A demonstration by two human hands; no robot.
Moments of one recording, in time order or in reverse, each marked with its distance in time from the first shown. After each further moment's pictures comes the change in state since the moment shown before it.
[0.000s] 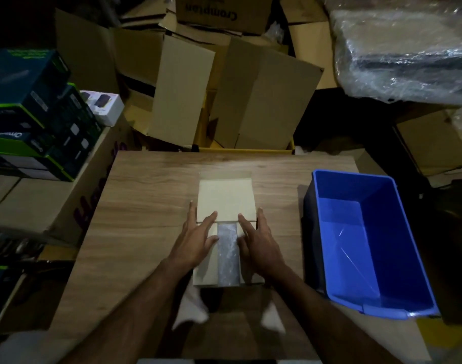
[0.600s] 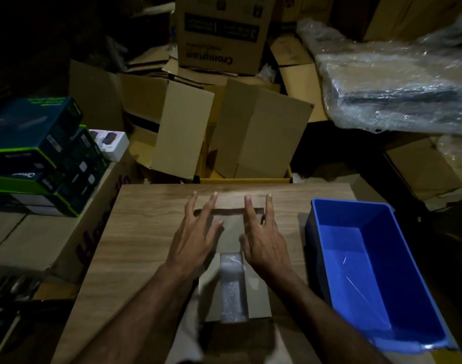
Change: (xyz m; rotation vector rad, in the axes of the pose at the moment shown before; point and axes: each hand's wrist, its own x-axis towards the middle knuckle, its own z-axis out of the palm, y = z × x) left_hand 0.019 0.058 -0.089 -0.080 0.291 0.038; right_hand 0.030 -0.050 -0.066 -0.086 0.272 -0.114
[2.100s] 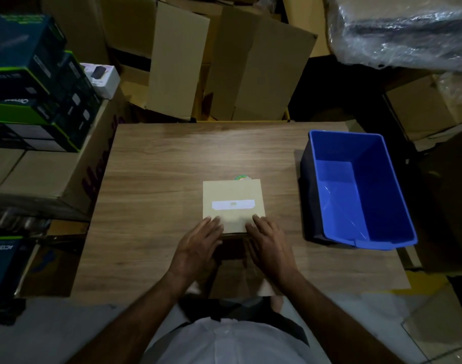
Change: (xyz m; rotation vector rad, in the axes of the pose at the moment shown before) left_hand -0.172 -0.102 0.088 0.280 -0.129 0.452; right_hand -0.175 0.031 0.068 -0.224 -0.112 -0.079
